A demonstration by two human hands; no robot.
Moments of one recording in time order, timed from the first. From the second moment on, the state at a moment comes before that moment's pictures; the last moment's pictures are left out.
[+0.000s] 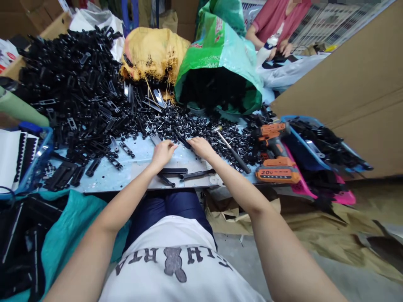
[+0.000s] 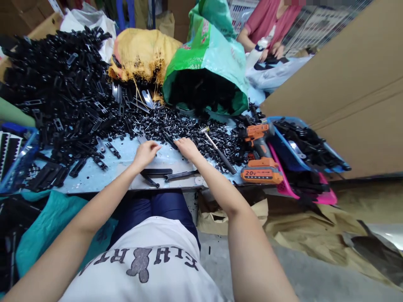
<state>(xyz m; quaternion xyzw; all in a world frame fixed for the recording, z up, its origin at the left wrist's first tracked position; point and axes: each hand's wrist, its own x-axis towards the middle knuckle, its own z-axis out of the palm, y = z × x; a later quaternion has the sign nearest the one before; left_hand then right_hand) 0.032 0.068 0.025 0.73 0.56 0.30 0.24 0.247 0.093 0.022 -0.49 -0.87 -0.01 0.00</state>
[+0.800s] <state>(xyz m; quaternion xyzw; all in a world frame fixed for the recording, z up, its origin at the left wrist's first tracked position) -0.023 -0.005 0.008 0.61 0.60 0.36 0.38 0.229 0.001 0.036 -0.45 -0.86 0.18 0.16</state>
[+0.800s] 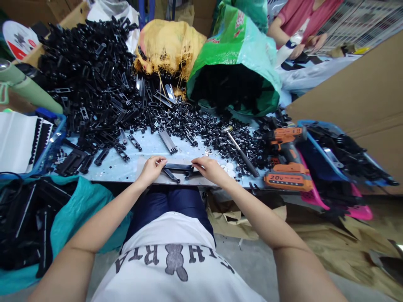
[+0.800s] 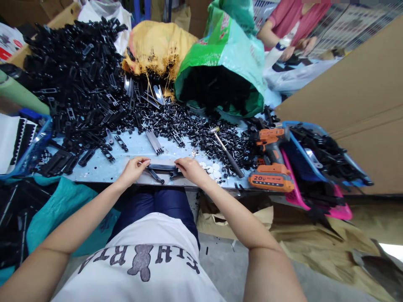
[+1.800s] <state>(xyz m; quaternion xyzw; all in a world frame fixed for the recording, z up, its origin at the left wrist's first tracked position) 0.044 -0.009 0.002 0.90 0.40 0.11 0.12 0.256 -0.014 -0.030 -0.37 -0.89 0.10 0.25</state>
